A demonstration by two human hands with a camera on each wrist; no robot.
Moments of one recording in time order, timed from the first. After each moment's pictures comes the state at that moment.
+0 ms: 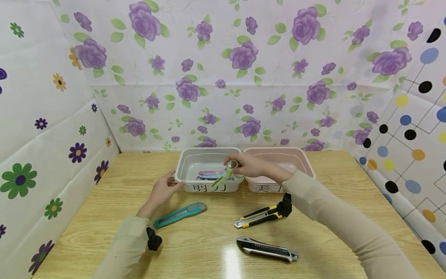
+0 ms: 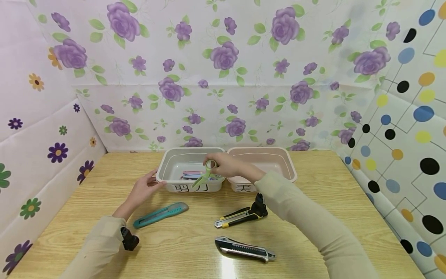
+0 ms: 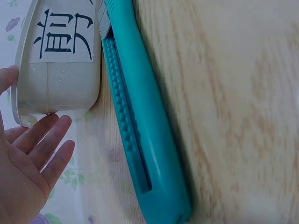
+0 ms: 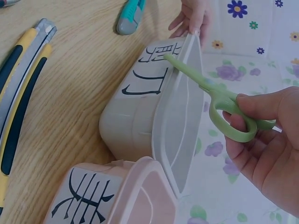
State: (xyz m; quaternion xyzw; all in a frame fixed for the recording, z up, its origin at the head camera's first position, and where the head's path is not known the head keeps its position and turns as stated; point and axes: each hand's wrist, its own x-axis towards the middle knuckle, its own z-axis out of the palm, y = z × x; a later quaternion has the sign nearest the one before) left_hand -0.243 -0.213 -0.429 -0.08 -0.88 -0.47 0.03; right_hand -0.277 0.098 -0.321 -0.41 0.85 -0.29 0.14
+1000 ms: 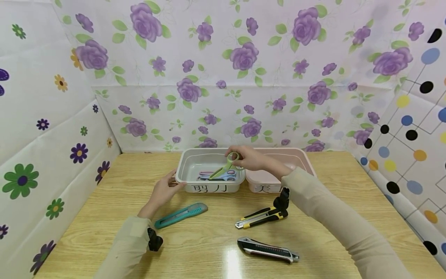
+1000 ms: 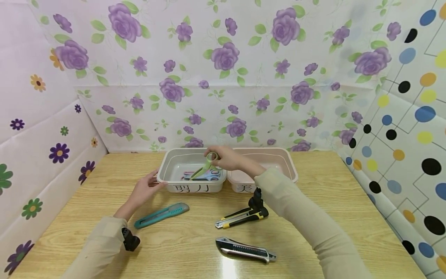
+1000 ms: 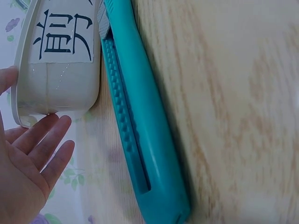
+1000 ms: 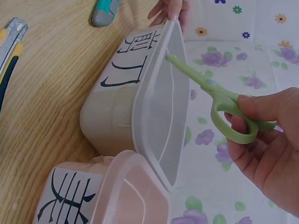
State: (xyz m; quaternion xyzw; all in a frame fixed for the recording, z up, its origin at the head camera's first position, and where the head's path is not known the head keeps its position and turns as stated) left_hand -0.246 -0.214 -0.433 -0.08 -0.88 -0.47 0.03; right_hand -0.290 0.097 -0.314 -0.40 0.85 -0.33 0.10
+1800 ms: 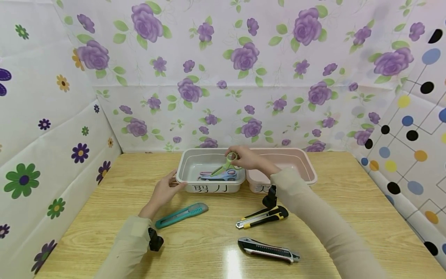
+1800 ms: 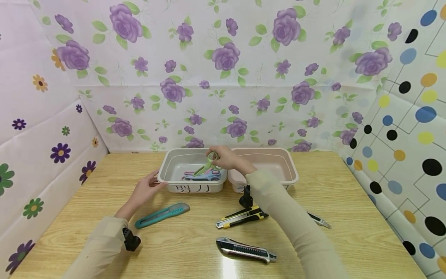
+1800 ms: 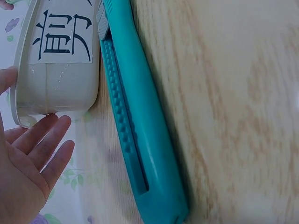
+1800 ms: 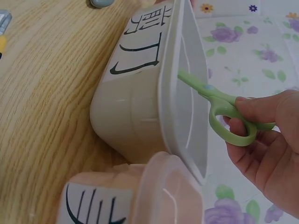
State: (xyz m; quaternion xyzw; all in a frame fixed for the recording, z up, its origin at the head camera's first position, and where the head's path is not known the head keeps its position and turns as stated) left_hand -0.245 -0.214 -0.434 -0.07 -0.88 -0.47 0.03; right_hand -0.316 0.088 -0.343 -0.35 0.87 -0.32 0.09
